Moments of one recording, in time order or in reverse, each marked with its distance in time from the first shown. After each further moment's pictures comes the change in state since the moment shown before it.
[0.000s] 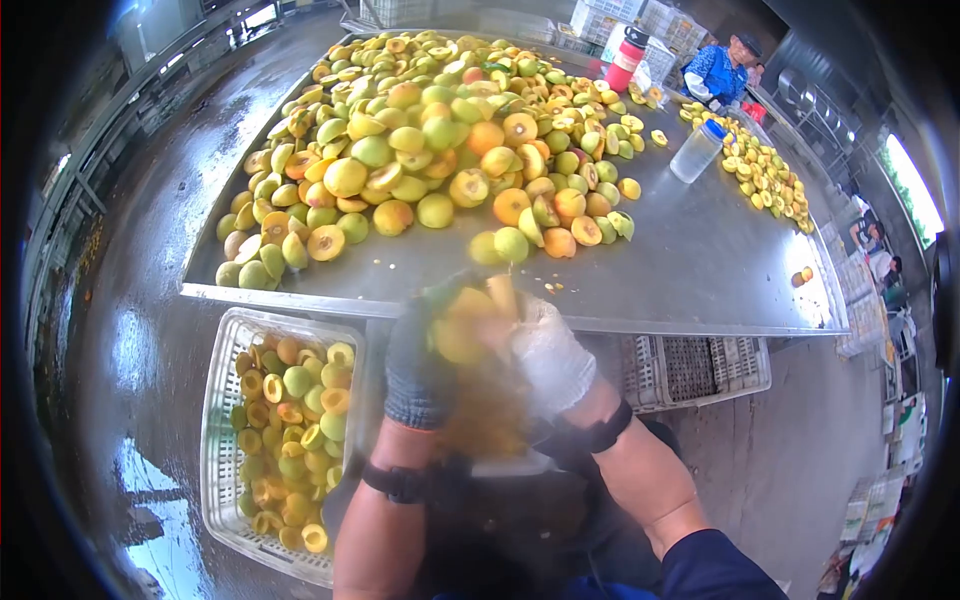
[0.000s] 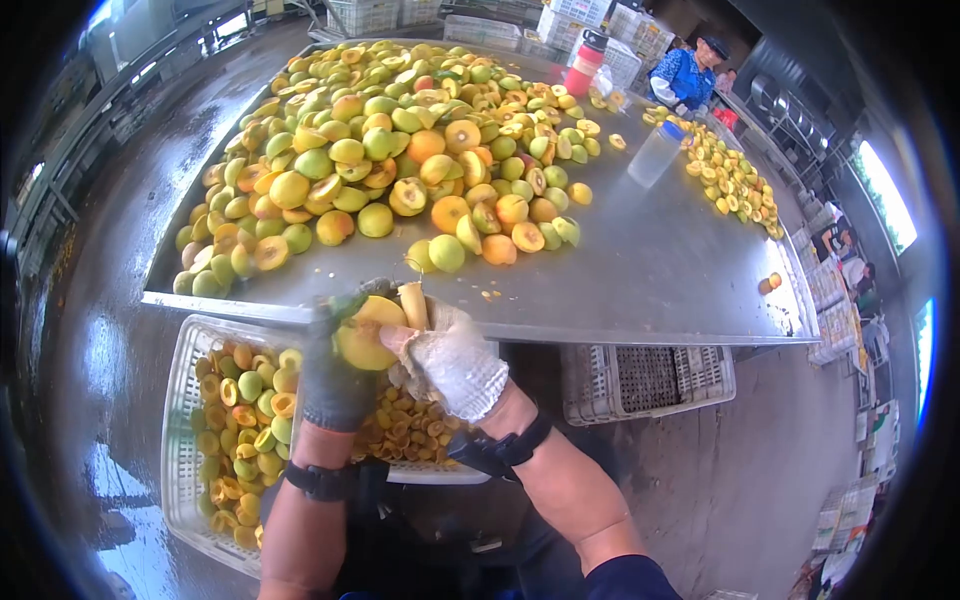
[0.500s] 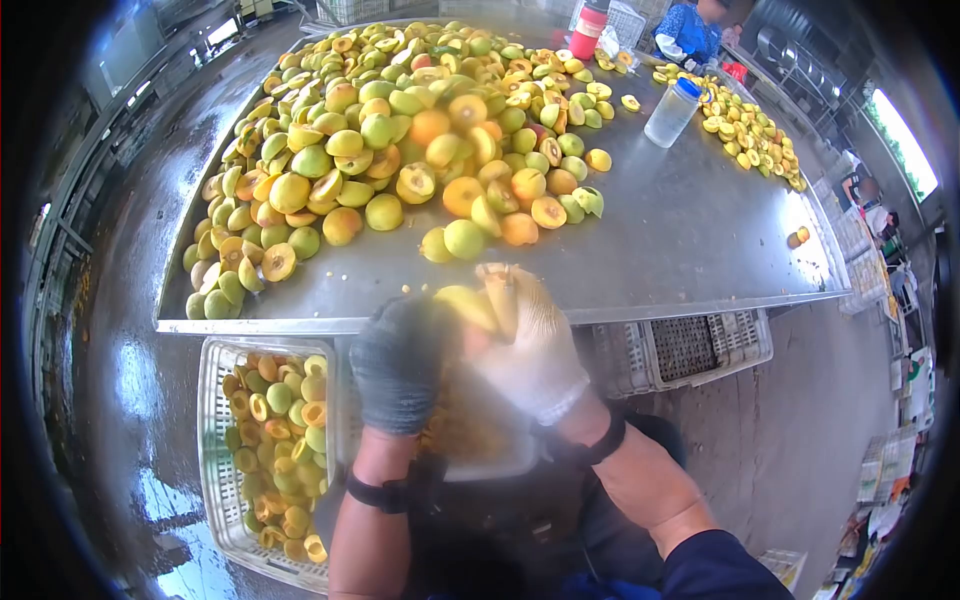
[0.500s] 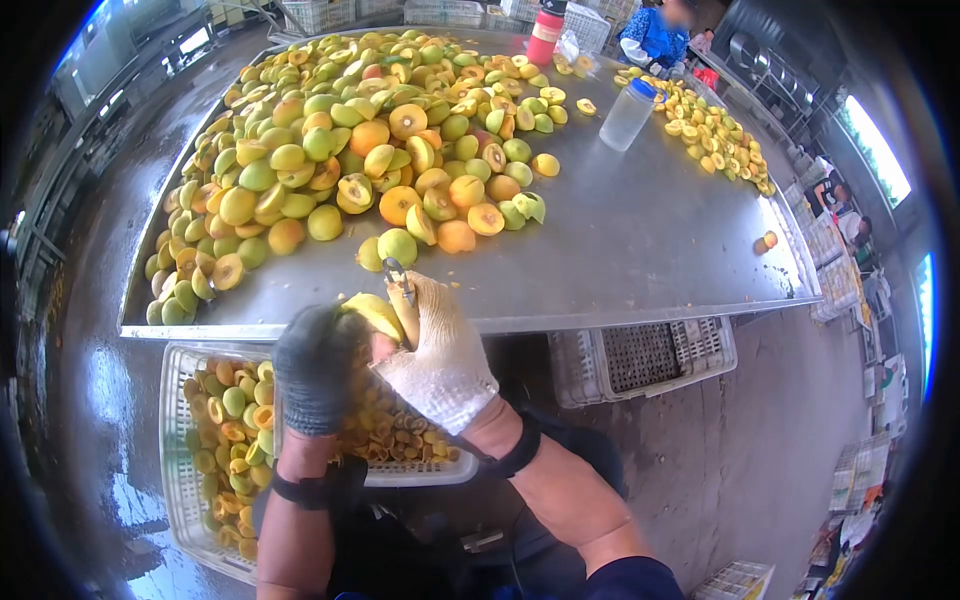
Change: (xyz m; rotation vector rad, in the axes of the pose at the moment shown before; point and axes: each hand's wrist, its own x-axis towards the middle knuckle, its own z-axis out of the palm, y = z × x) left_hand 0.016 0.012 0.045 1.240 0.021 0.580; right_hand -0.016 -0.010 -0.043 -1.051 0.386 -0.796
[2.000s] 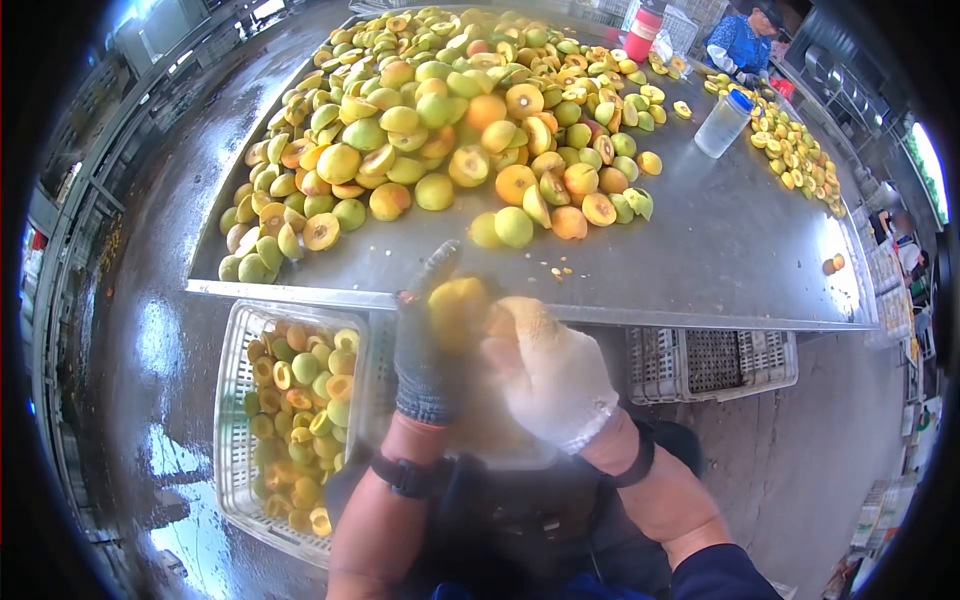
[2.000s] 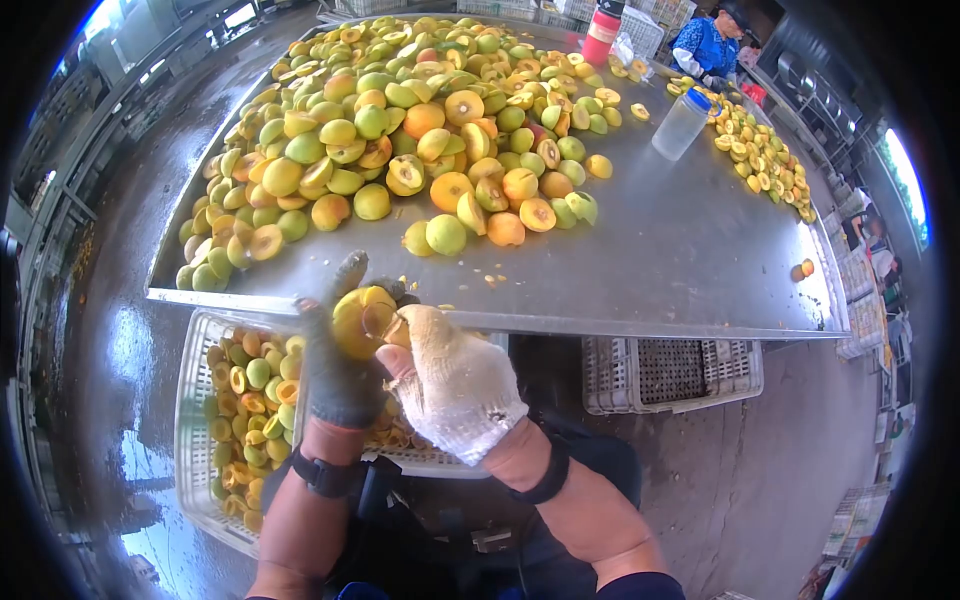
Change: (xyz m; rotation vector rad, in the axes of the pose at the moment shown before) left_hand -0.021 -0.003 0.008 -1.420 0.038 -0.709; right_hand -0.010 -0.037 -0.006 -0.029 -0.284 0.037
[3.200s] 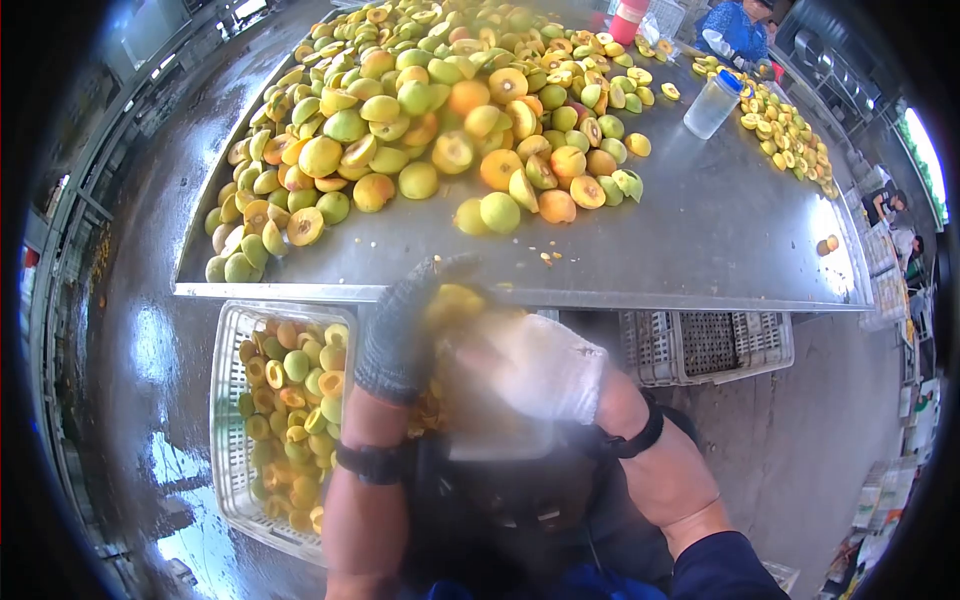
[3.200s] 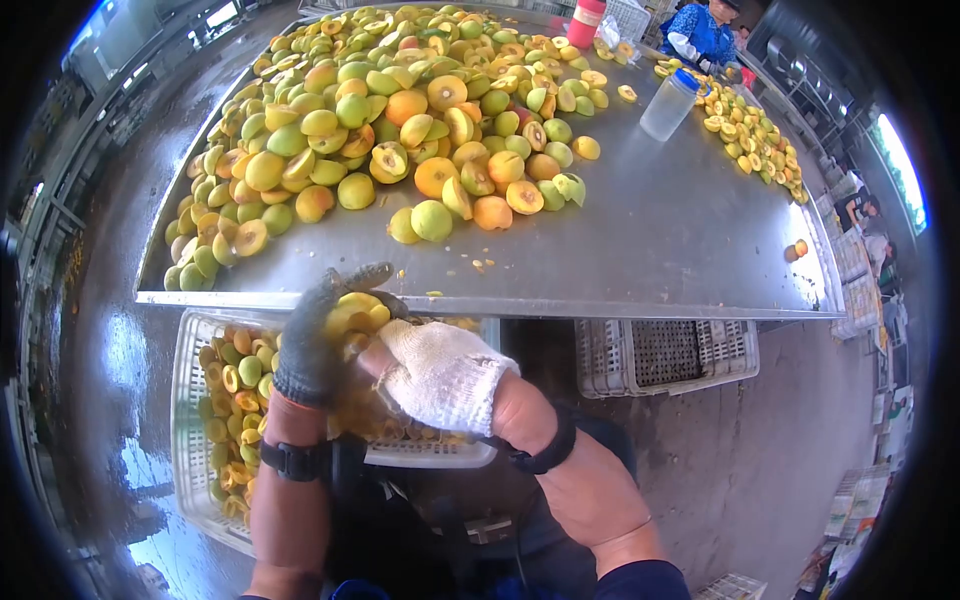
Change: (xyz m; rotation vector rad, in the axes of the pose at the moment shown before) left_hand 0.011 0.030 -0.014 0.618 -0.169 -0.065; right_hand 0.010 0.021 0.003 0.120 -0.442 0.032
